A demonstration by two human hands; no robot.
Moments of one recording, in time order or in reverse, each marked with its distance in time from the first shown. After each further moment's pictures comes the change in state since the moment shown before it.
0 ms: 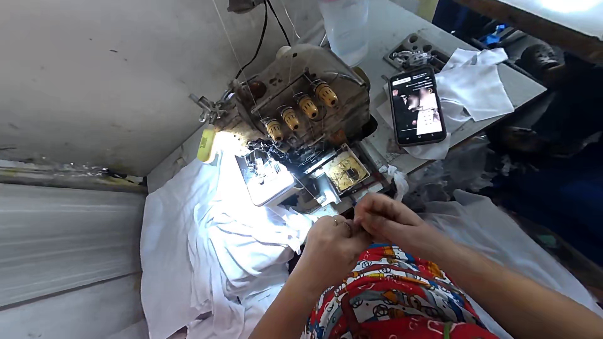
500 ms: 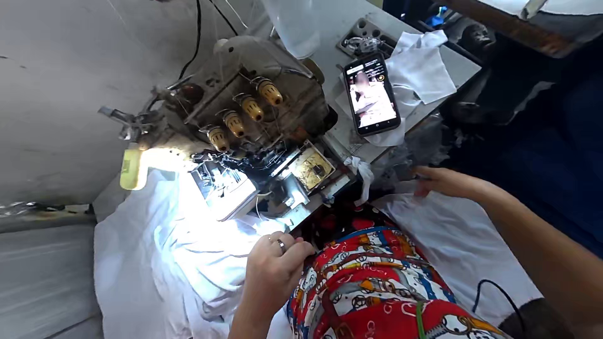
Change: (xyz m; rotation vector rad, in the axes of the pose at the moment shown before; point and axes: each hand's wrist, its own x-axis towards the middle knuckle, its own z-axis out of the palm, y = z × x) left_hand -0.027 -0.013 -0.035 -0.063 -0.068 -0.143; right_hand -0.102 0.025 -0.183 -0.730 0.176 0.938
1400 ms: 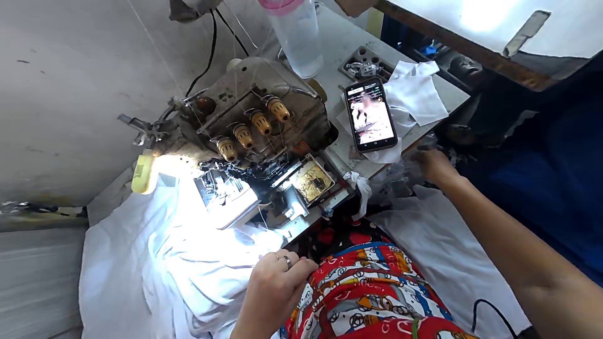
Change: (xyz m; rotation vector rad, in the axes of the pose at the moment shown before) left_hand -0.011 0.001 0.006 0.055 -0.075 0.037; right_hand 0.074 0.018 -0.035 -0.210 0.574 0.015
